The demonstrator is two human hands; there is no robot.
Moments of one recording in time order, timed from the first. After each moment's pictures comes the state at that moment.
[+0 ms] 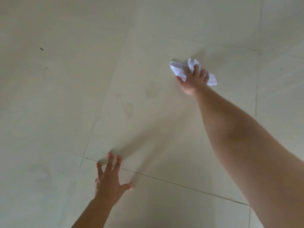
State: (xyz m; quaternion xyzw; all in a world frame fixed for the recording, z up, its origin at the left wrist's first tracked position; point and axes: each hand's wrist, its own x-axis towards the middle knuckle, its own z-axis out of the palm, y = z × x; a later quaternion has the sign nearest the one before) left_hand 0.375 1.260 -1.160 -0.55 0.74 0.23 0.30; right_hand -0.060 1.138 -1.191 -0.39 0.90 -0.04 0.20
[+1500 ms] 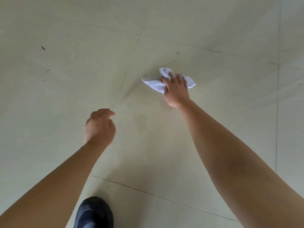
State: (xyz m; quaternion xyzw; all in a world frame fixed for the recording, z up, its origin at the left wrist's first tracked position) left_hand 0.331 1.051 -1.146 -0.57 0.80 0.16 -0.05; right_hand 0.038 1.063 -1.194 -0.56 0.81 -0.06 0.15
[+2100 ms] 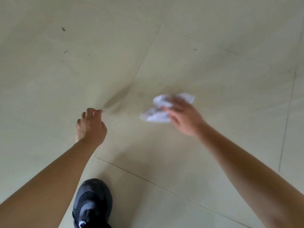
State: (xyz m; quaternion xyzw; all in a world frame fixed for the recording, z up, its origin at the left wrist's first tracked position) left_hand 0.406 1.070 -1.159 -0.63 0.77 0.10 0.07; right_hand 0.069 1.154 -1.210 -0.79 0.59 -0.13 0.06
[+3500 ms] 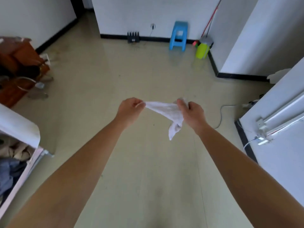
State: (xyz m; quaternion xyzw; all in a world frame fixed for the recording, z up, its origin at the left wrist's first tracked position) left_hand 0.177 0.839 -0.179 -0.40 0.78 0.43 -0.22; right_hand 0.000 0.997 -0.187 -0.24 0.85 -0.42 0.18
